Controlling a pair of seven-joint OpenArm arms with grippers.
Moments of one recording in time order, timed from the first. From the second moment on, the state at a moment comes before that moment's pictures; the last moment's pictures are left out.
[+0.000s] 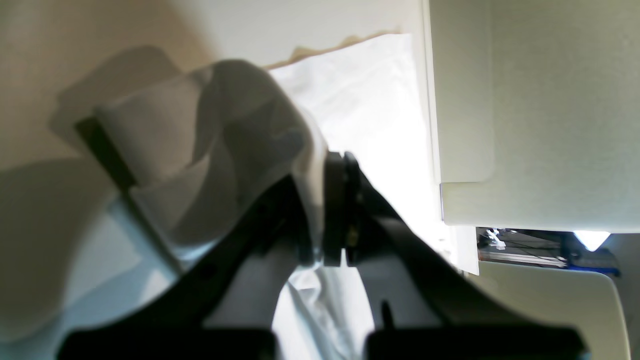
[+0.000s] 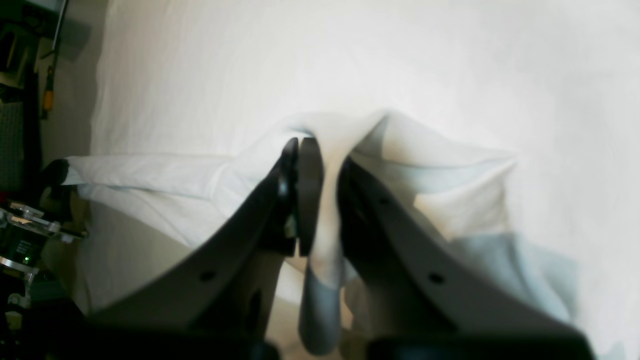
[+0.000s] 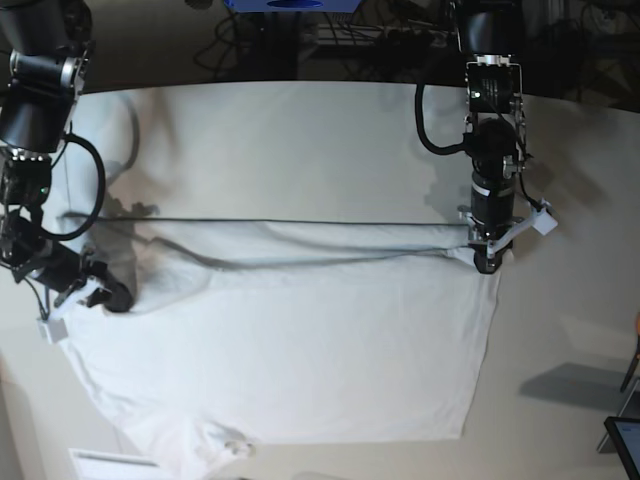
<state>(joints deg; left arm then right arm) 5.6 -11.5 -8.1 81.6 -79.7 9.9 -0.7 16.0 19.0 17.8 67.1 50.9 26.8 -60.3</state>
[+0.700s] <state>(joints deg) 5.1 -10.6 -8.5 81.9 -79.8 9.8 -1.0 19.0 17.8 14.8 64.8 51.0 26.8 -60.3</state>
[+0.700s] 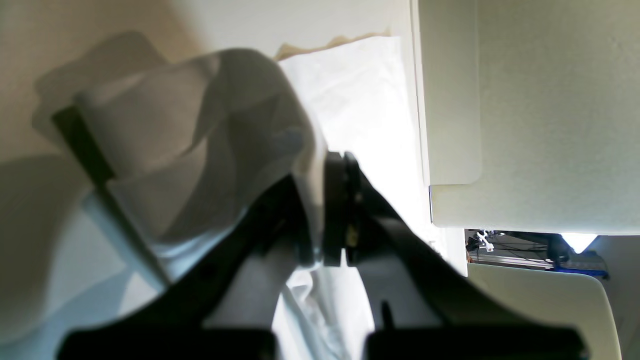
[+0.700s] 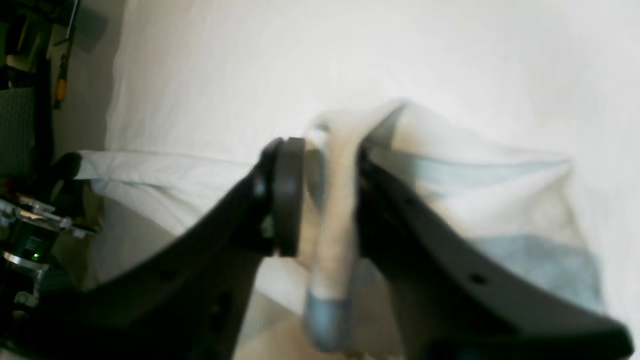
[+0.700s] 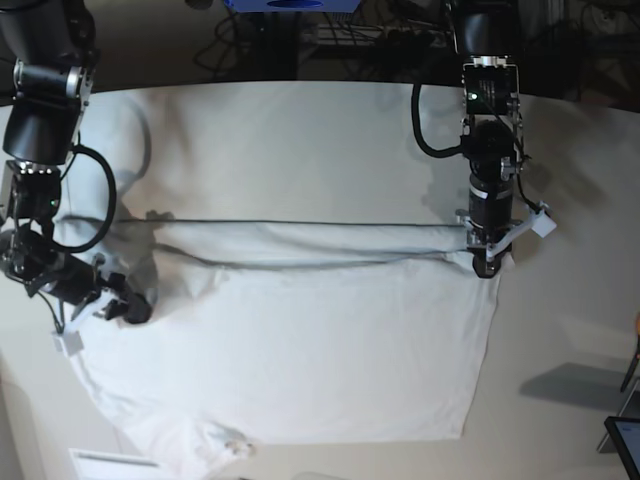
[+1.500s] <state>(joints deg) 0.2 -9.5 -8.4 80.1 -79.7 9.8 -1.0 23.6 14.3 14.8 59.1 50.7 26.7 -63.6</state>
